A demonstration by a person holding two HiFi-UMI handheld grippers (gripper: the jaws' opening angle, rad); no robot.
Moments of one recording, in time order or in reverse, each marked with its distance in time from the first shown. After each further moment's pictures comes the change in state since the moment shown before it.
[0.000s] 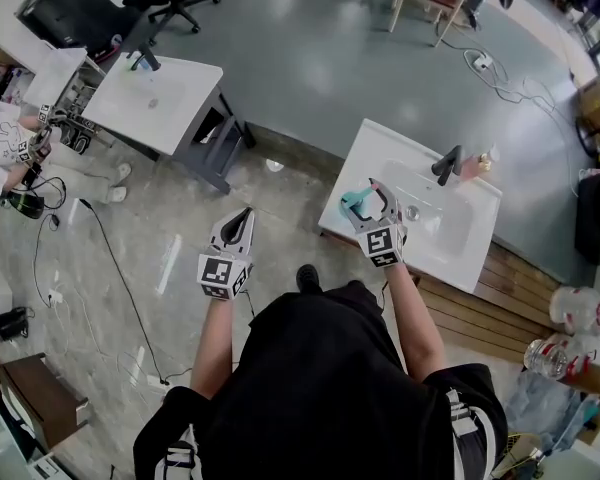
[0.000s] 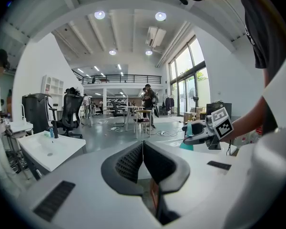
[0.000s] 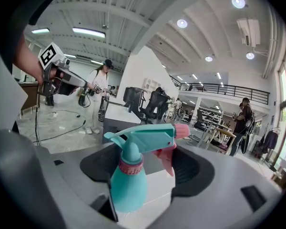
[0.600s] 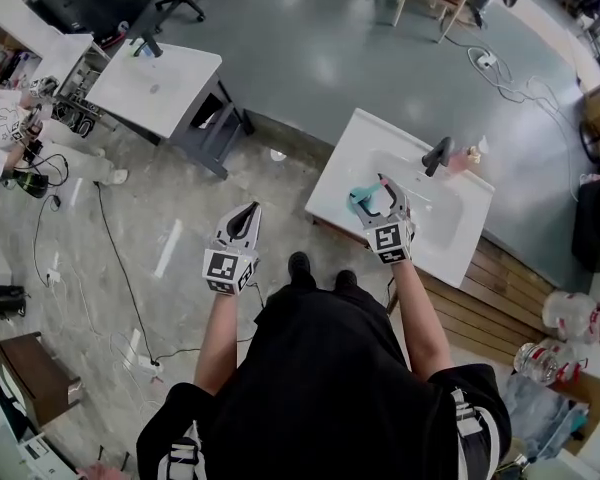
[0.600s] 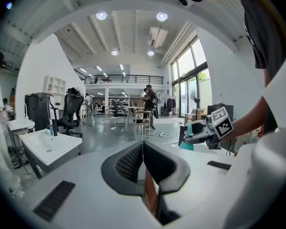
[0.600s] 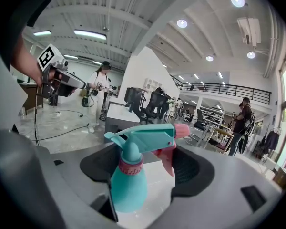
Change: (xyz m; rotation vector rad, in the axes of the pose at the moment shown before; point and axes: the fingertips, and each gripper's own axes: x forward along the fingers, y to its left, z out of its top) left arm -0.001 -0.092 0.018 -0.024 -0.003 0.028; right arm -0.077 -0.047 -0.023 -0.007 0.005 0.023
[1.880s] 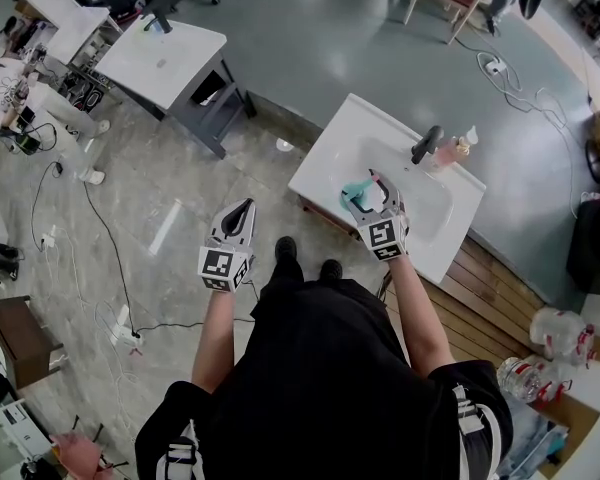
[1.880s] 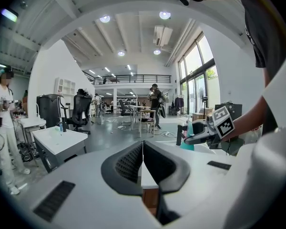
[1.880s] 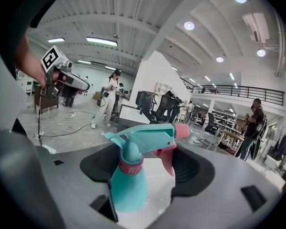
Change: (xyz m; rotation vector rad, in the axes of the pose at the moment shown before) left arm -0.029 -0.090 -0.019 -0.027 0.008 0.118; right arm -0.059 0.002 -0.039 -0.043 -0.047 0.148
